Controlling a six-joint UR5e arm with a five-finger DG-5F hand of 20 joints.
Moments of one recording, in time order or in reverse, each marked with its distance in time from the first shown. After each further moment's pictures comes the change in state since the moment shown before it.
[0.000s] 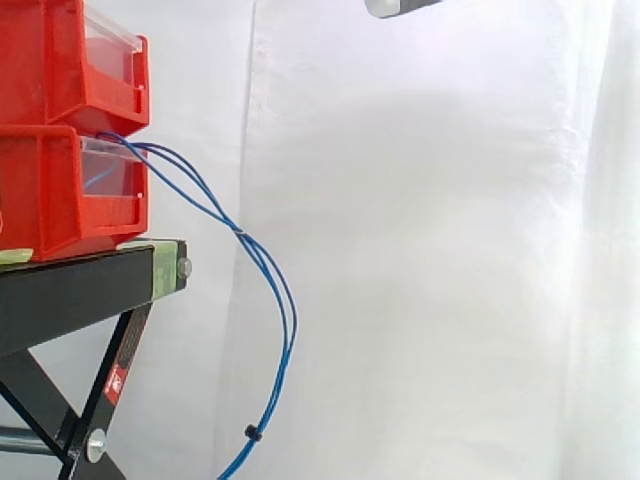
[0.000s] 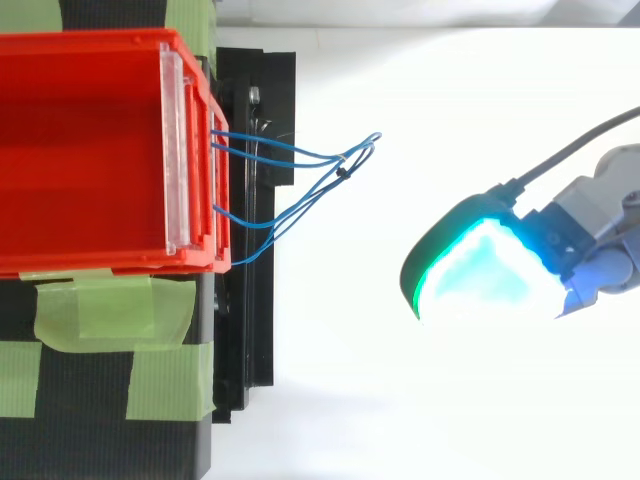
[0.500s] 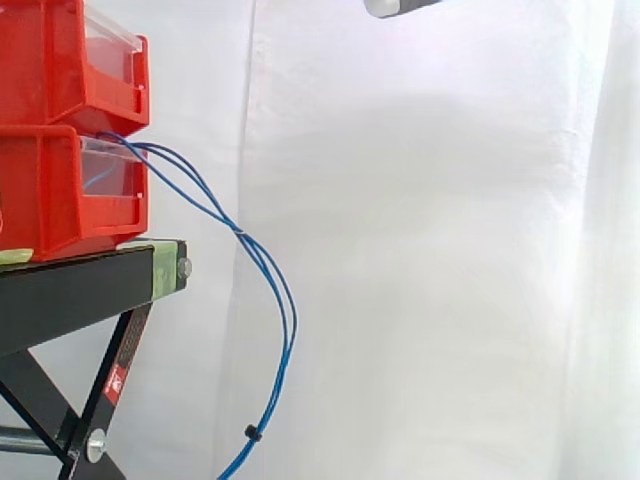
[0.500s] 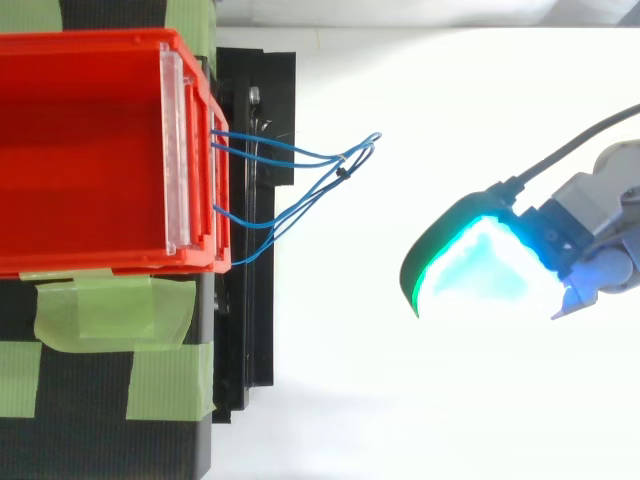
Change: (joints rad) arm 0.000 0.000 0.000 0.001 0.002 0.005
